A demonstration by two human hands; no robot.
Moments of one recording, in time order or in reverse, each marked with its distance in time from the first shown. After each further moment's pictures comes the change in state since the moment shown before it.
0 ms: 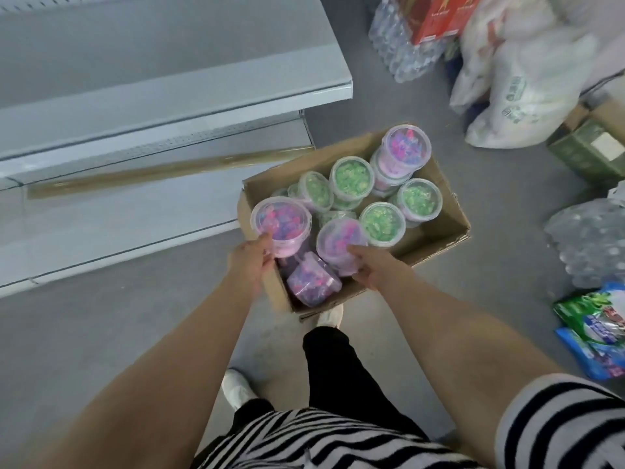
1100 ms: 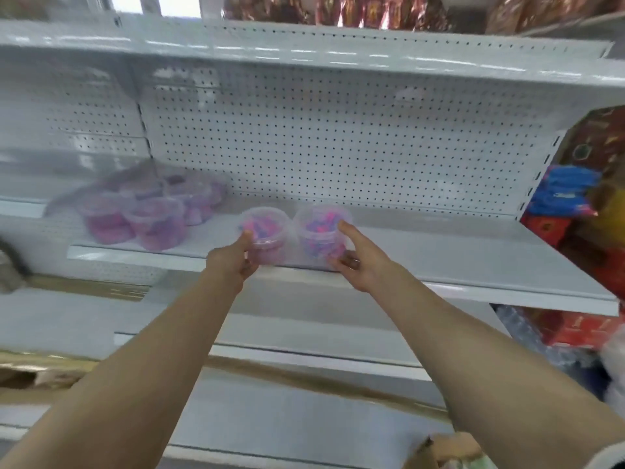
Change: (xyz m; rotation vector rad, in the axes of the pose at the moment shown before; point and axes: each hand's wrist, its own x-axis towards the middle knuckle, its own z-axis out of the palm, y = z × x) left_hand -0.095 0.412 -0.396 -0.491 0.166 0.674; right_hand -0.377 -0.177 0.481 0.018 -0.699 -0.681
